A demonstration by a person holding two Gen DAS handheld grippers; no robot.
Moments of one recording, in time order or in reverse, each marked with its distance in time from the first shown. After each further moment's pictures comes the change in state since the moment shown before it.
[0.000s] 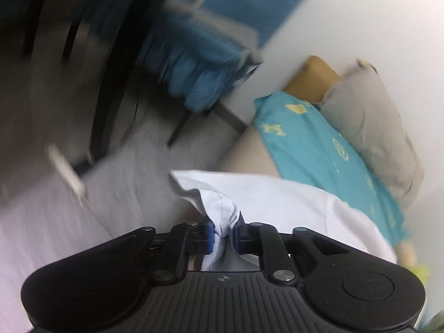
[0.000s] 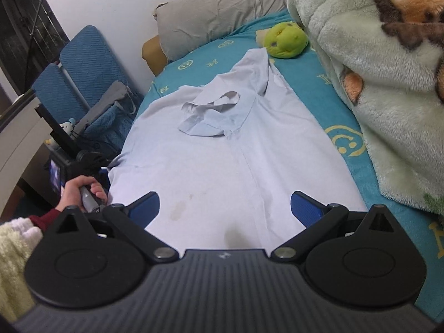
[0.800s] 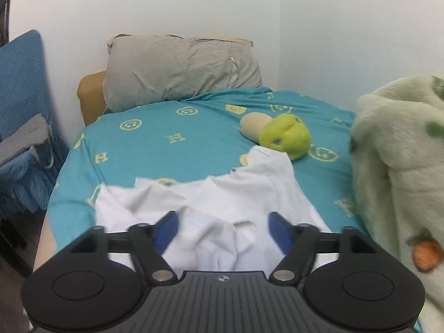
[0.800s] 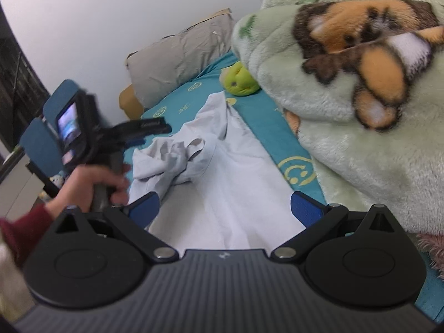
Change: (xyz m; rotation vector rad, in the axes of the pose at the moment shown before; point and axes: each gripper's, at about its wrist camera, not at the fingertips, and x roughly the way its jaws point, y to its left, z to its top) left arm -0.130 -0.282 -0.160 0.849 0.057 -0.286; right arm -0.039 -0.052 0.015 0.162 -0.154 -0.051
